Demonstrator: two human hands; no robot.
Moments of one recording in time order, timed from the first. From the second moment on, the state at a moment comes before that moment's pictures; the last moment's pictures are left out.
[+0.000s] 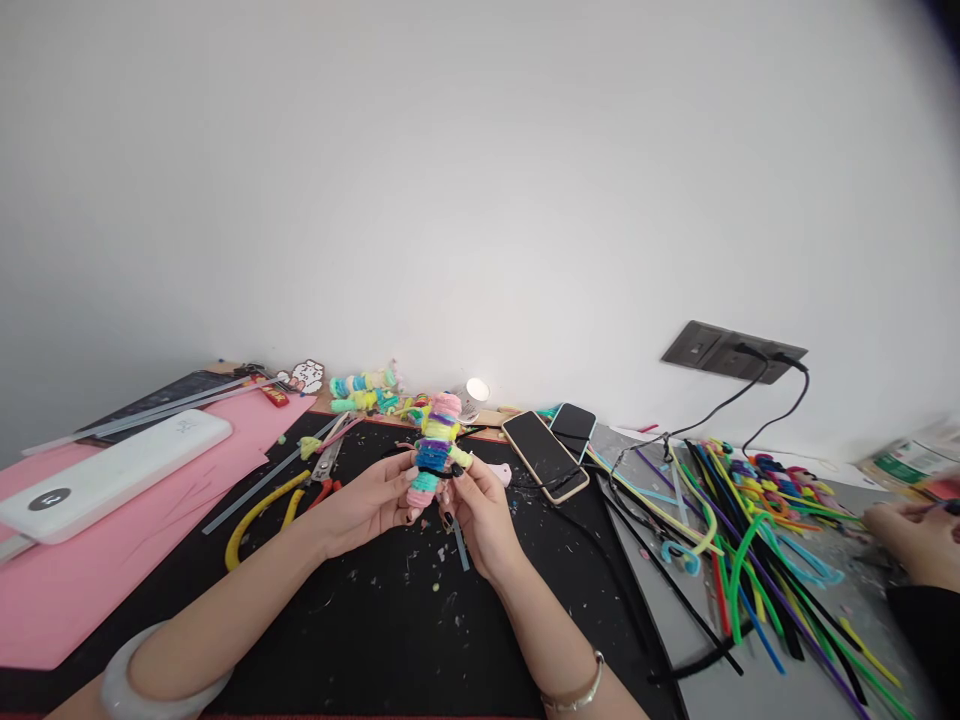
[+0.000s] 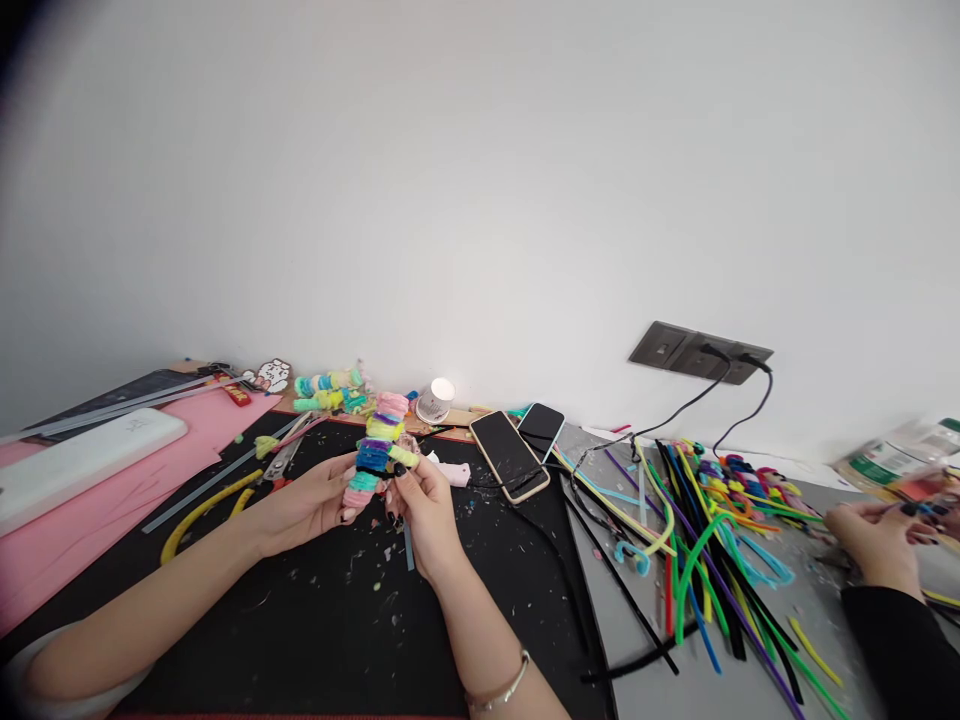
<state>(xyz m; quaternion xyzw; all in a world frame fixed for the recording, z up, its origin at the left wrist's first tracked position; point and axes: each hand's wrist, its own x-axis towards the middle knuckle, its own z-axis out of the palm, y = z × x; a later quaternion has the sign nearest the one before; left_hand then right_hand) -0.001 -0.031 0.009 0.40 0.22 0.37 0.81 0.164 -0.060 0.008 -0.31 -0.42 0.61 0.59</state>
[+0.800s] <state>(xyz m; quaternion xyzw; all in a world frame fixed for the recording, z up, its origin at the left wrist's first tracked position) 0.001 -0.031 0.014 0.45 0.29 0.41 0.74 0.167 -0.056 0.002 -0.38 -0.52 0.49 0.58</state>
